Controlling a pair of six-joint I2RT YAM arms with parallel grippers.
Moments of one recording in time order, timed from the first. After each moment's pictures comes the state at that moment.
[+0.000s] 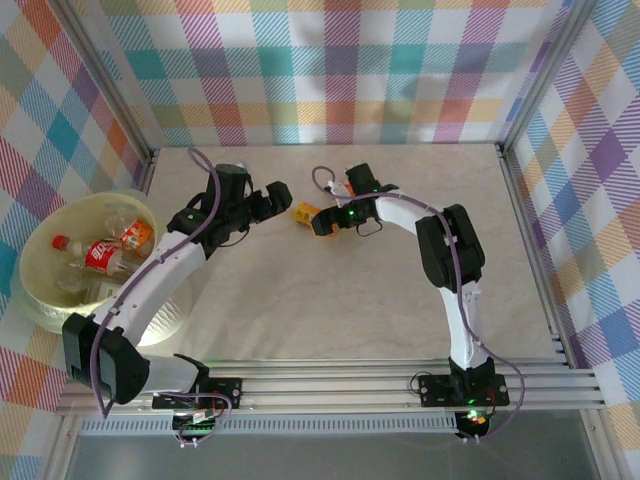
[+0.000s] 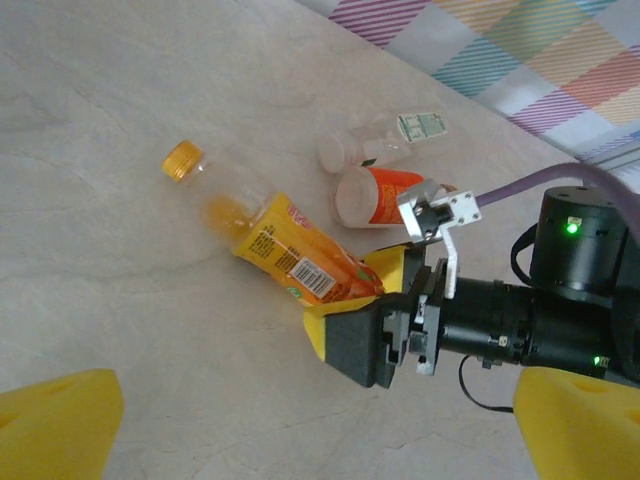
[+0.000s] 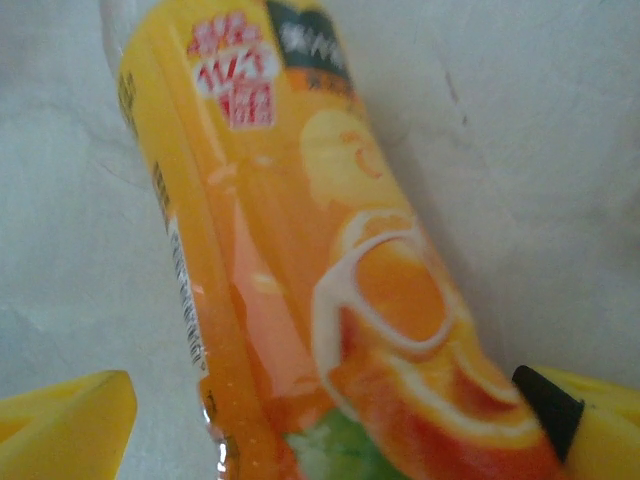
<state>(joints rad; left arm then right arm) -0.42 1.34 1.21 -0.53 0.01 -0.71 0.49 2.21 1.62 -0.43 -0.48 0.02</state>
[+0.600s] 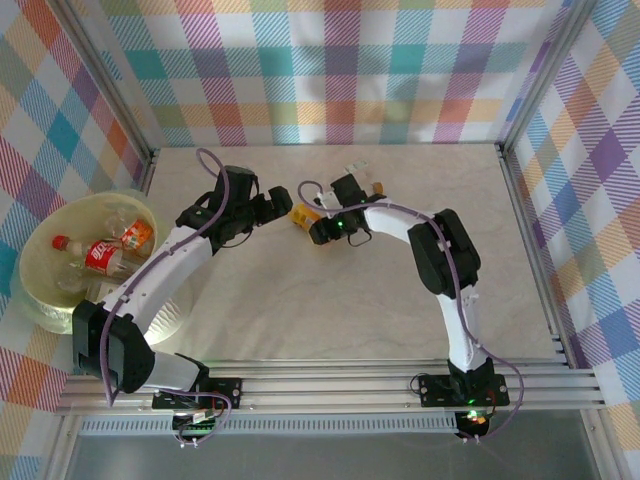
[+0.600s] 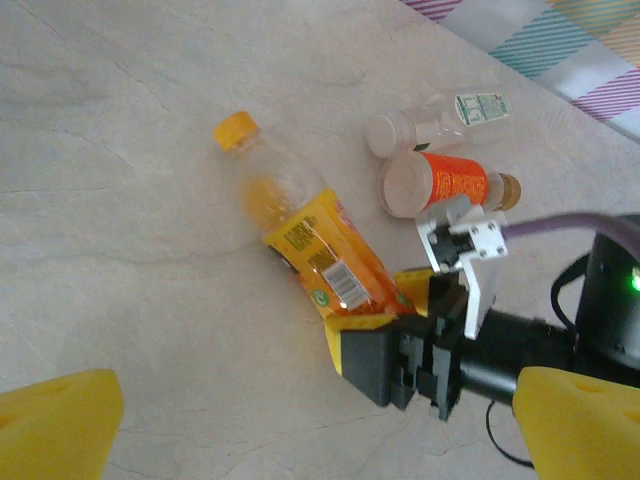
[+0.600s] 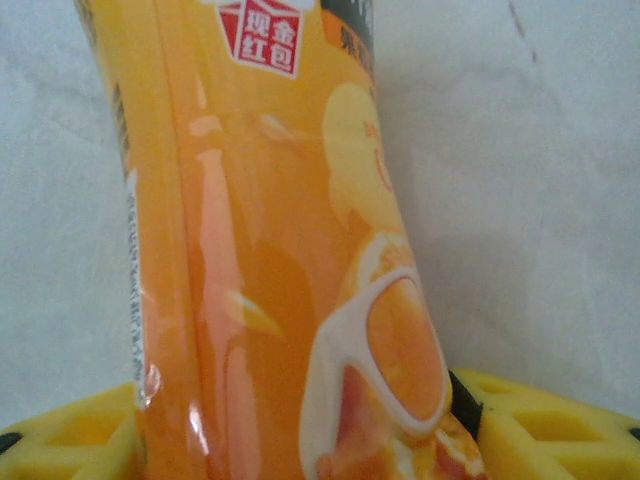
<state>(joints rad) -0.42 1.39 1.21 -0.55 -0.03 -0.71 0.56 2.15 1.51 -0.37 -0.34 0.06</state>
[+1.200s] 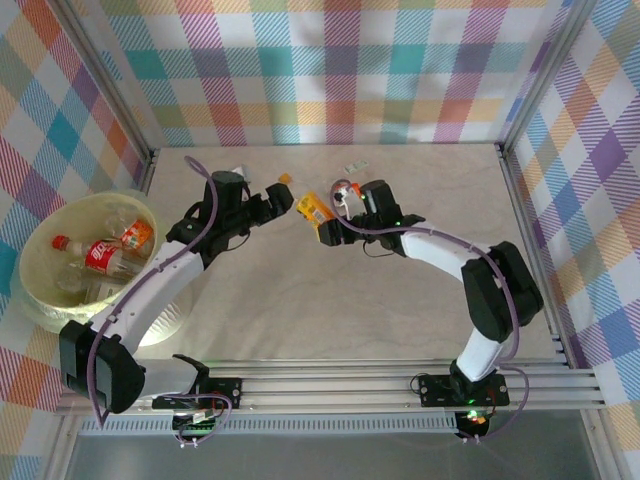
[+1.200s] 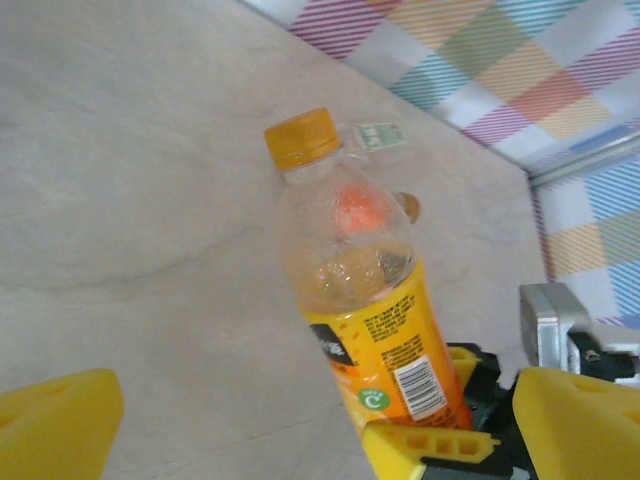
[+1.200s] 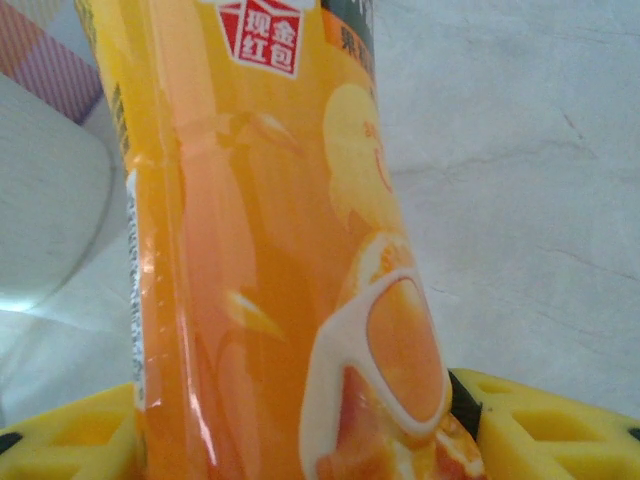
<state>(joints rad) -0.42 1.28 1.11 -0.38 0.07 -0.74 0.56 1.69 1.09 -0.05 -0.48 0.25</state>
